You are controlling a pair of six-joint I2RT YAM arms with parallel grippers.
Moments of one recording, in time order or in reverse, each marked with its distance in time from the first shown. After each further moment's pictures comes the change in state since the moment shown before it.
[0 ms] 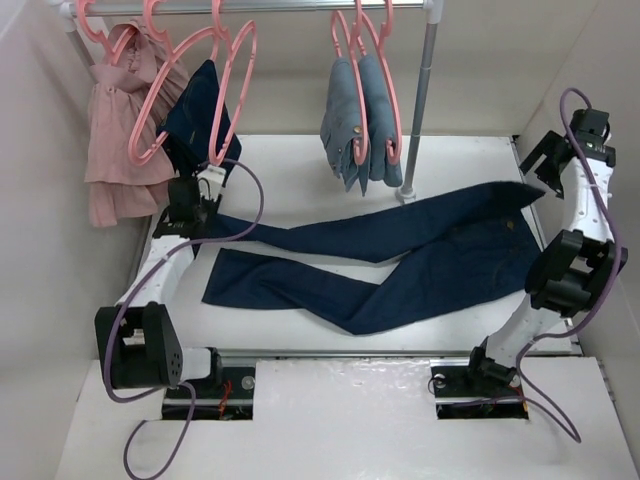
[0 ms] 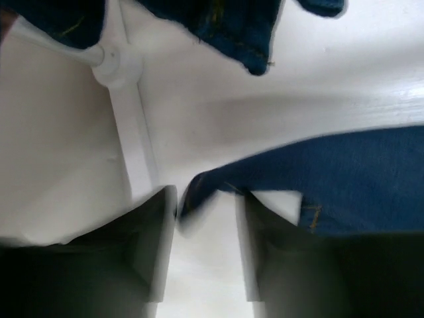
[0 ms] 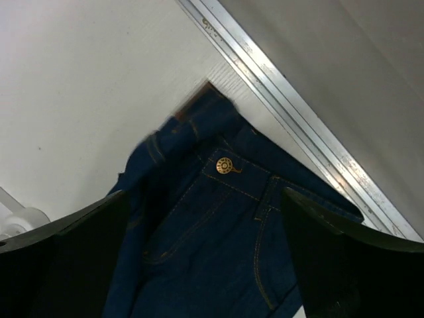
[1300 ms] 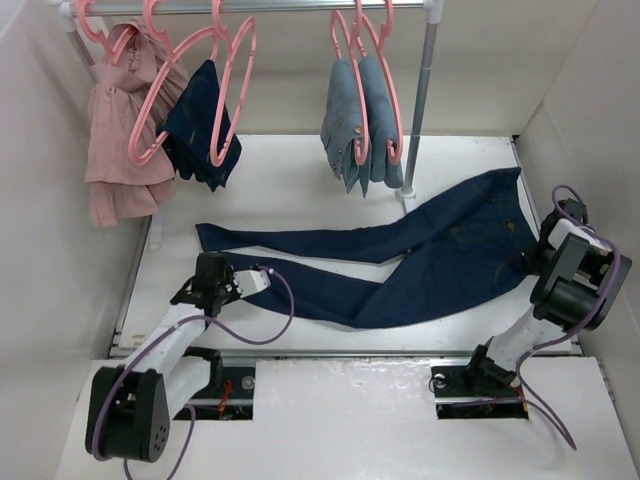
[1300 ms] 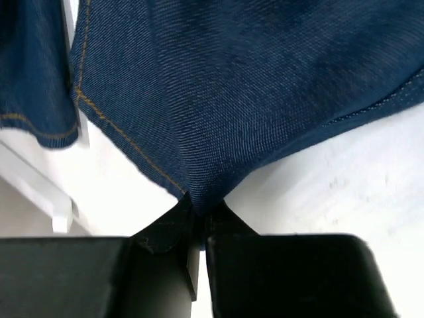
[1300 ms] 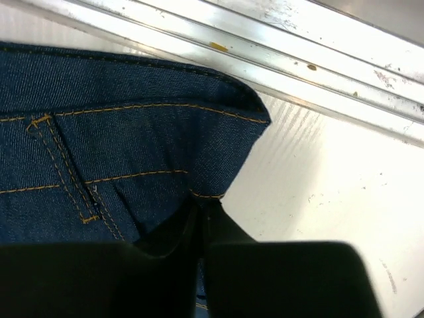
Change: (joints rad) left arm -0.172 -0.328 -0.563 -0.084 0.093 0.652; right arm -0.187 -0.081 -0.722 0.231 0.129 0.318
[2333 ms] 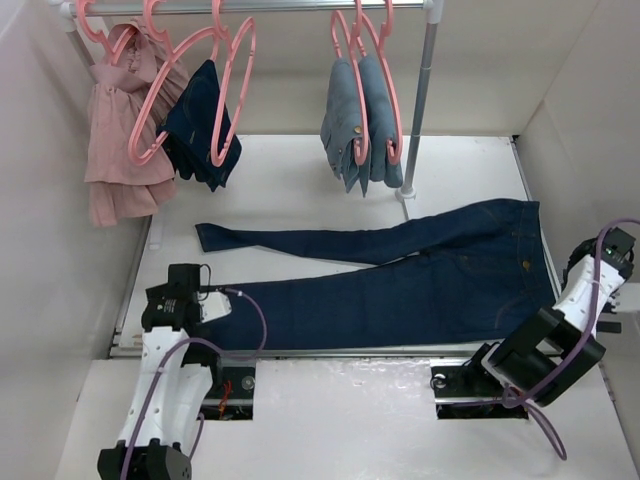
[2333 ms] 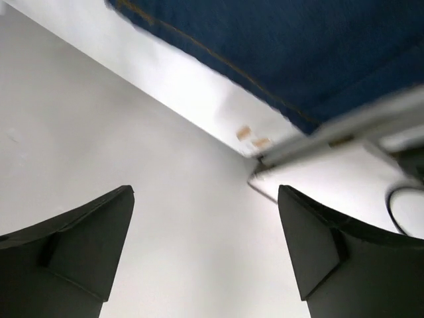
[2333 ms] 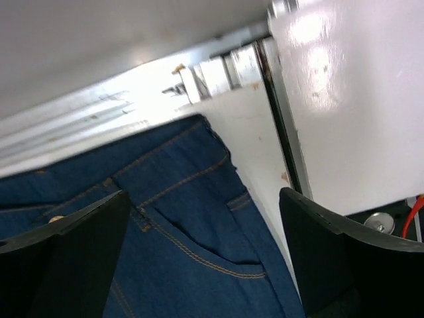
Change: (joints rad) left arm 0.186 -0.338 0.162 -0.711 -0.381 0.215; right arm -0.245 -0.518 -0.139 -0.363 0.227 0.367
